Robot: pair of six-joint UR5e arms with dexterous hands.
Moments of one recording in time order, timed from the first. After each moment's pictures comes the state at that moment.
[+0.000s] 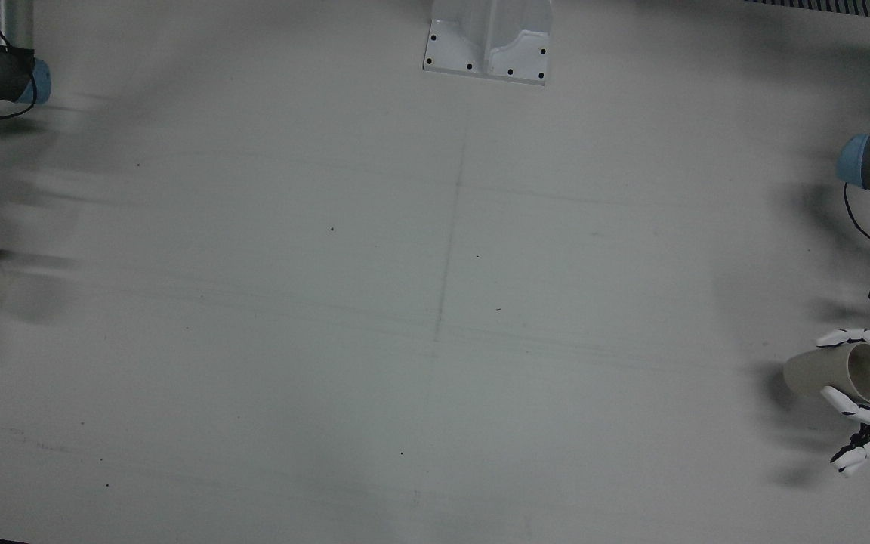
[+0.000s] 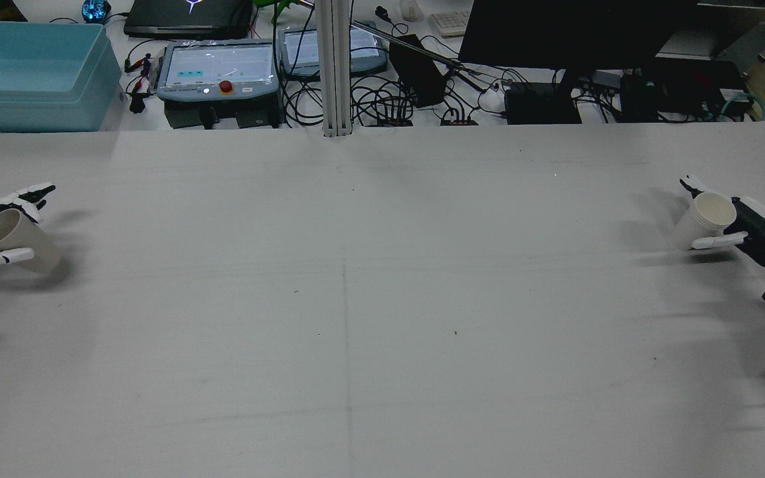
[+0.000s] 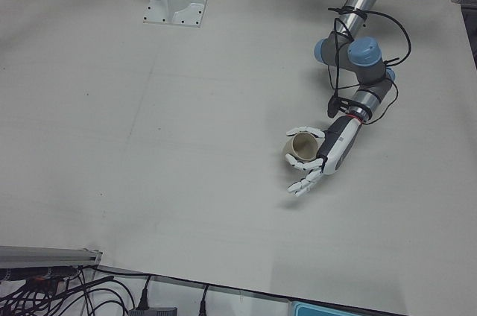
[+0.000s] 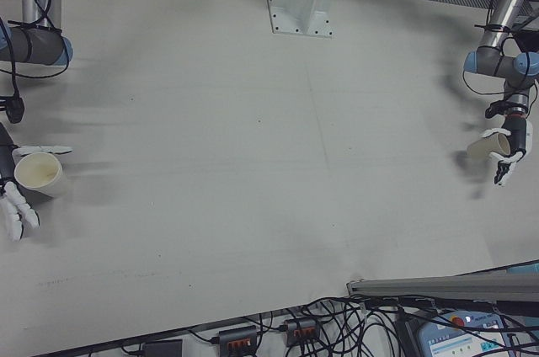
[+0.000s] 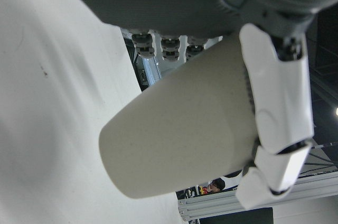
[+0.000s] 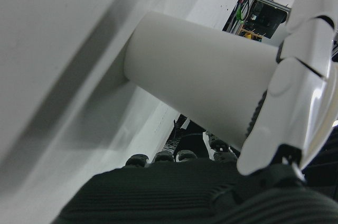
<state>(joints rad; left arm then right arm) -0.91 -1.59 -1.41 -0.42 1.33 0.37 1.13 -1.44 0.88 -2.46 -1.48 -0.49</state>
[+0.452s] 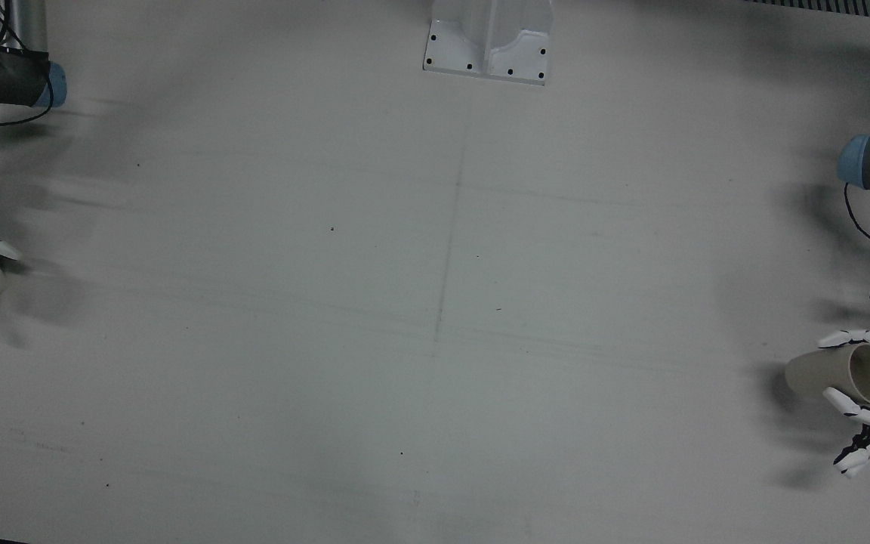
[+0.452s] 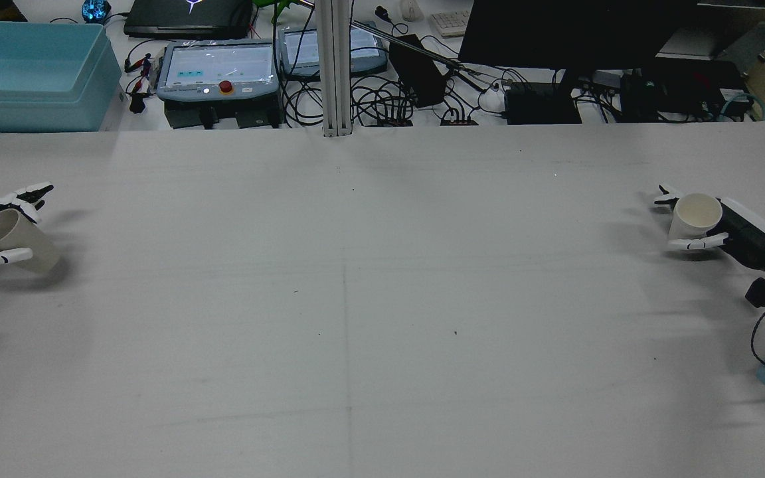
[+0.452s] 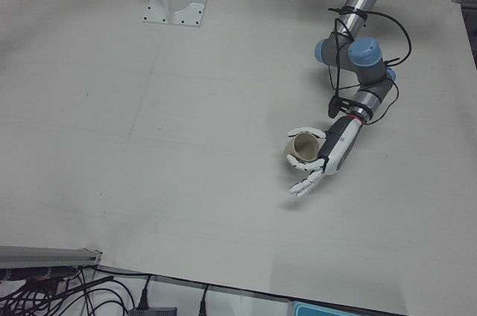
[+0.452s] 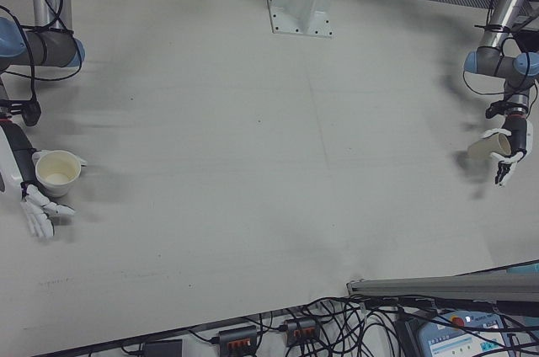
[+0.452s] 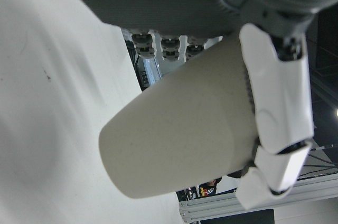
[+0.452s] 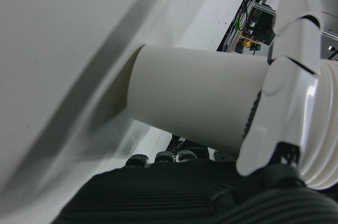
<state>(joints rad) -0.91 -1.59 -1.41 -0.42 1.33 0.37 1.09 -1.43 0.93 -2.52 -1.47 -0.50</state>
